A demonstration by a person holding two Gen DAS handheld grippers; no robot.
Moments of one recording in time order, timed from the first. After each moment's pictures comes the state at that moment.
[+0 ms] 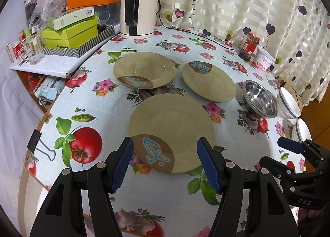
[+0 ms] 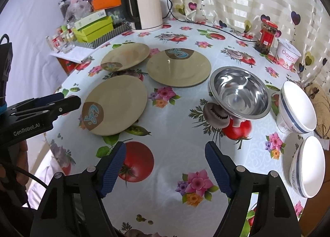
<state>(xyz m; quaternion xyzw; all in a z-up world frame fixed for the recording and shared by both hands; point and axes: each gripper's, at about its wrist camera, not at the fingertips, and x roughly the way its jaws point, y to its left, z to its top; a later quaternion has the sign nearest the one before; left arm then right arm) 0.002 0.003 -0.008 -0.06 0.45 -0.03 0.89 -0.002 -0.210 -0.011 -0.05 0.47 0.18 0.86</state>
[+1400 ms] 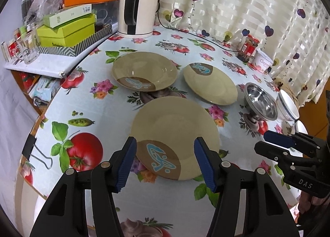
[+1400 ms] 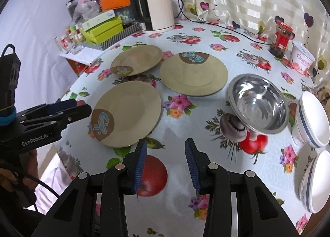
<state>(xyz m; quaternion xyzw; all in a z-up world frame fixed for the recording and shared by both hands) 0.014 0.025 -0.016 -0.08 0.44 -0.05 0.89 0.021 -0.191 -0.011 -0.04 0.47 0.23 0.85</state>
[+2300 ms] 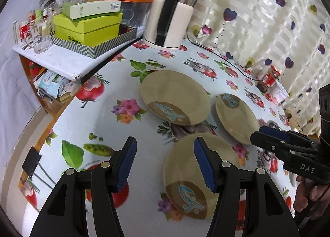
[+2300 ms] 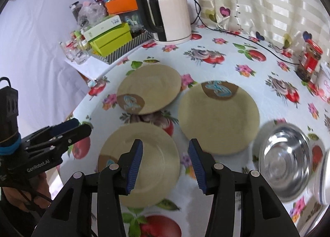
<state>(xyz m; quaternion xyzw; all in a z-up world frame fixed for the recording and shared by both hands) 0.064 0.088 -0.022 -0.15 0.42 -0.01 0.89 0.113 -0.133 0.000 -0.03 0.47 0.27 0.84</state>
